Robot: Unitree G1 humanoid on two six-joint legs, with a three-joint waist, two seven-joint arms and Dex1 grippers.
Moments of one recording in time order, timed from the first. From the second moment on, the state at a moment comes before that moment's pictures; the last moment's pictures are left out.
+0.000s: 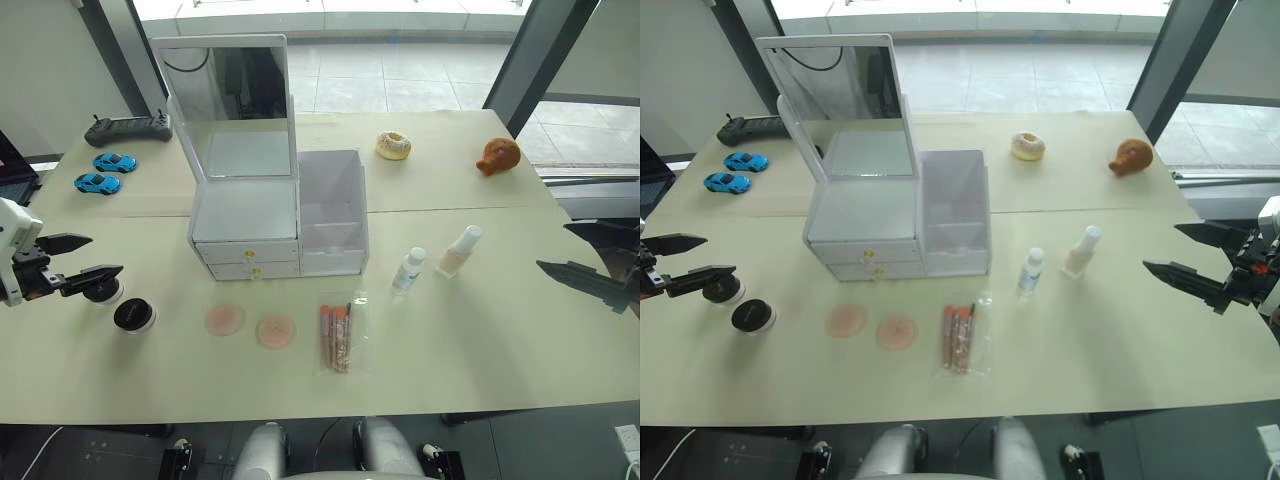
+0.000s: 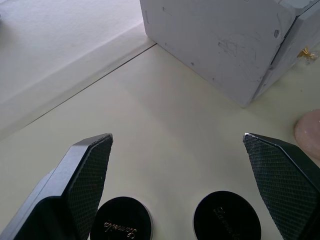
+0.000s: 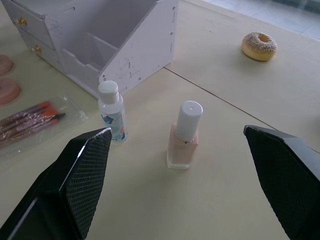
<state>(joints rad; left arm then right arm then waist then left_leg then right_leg) -0.27 1.12 0.37 0.47 -0.36 0.26 -1.26 -0.04 -1.04 -0.61 -0.07 0.64 0.53 1.19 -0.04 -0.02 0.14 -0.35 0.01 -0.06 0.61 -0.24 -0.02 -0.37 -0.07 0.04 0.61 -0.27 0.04</state>
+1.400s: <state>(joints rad) -0.82 0.71 -0.02 -0.39 -0.75 0.99 -0.98 -0.04 -0.72 -0.40 -0.34 0.49 0.67 0.51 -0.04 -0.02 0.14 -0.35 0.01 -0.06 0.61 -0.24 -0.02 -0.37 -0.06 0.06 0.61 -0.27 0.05</state>
